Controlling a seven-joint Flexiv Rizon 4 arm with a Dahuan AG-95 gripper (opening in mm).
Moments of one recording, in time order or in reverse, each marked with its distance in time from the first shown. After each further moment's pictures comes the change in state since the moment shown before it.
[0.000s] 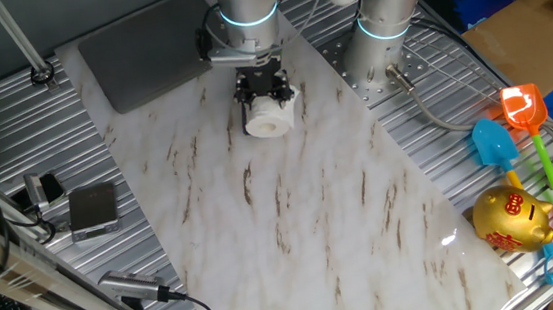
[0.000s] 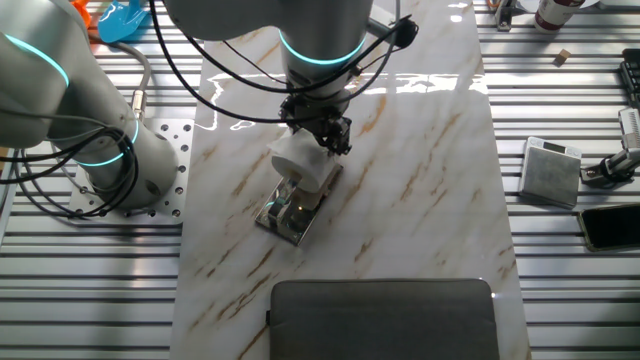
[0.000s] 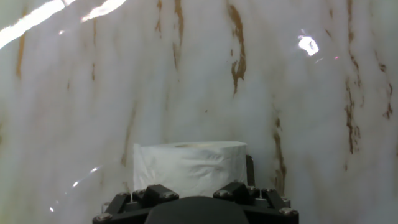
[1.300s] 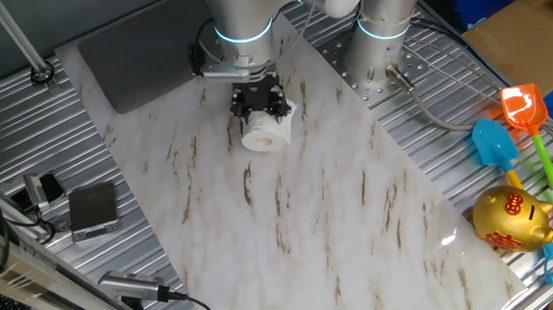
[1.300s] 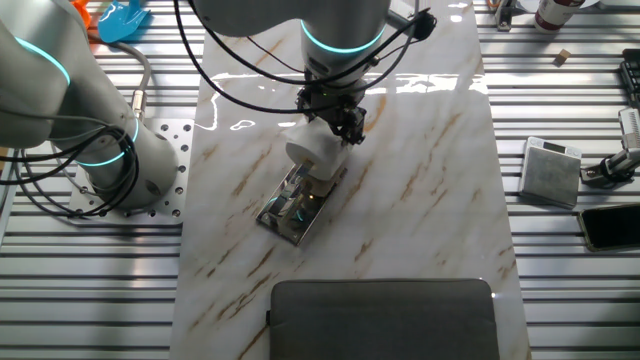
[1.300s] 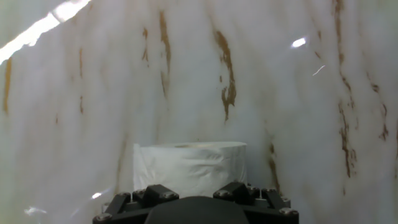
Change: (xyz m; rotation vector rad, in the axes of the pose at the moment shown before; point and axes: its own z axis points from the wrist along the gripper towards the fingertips) arm -0.037 -0.003 0.006 0.000 -0.023 0.059
